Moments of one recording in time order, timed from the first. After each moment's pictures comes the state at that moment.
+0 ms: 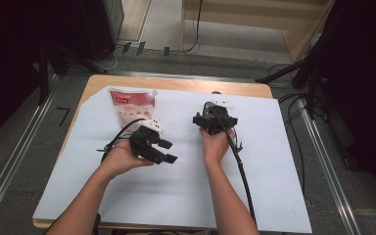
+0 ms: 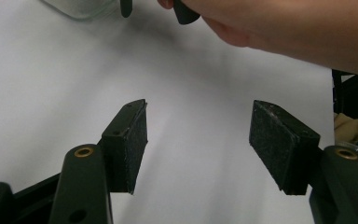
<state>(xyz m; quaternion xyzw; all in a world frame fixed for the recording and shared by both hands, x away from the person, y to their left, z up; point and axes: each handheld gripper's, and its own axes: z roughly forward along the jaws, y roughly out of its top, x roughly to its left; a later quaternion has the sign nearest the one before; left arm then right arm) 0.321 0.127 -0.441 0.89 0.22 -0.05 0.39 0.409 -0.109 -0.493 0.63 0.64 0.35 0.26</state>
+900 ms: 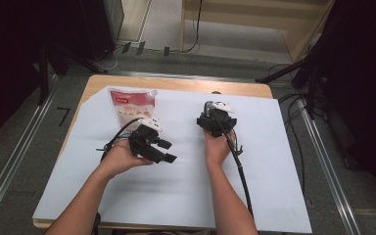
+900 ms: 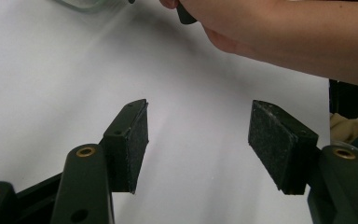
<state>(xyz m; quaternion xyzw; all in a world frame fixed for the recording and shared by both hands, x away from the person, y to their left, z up) 0.324 0.130 -0.442 0.89 0.23 -0.06 0.39 0.402 -0.113 -0.495 0.62 0.64 0.35 0.30</state>
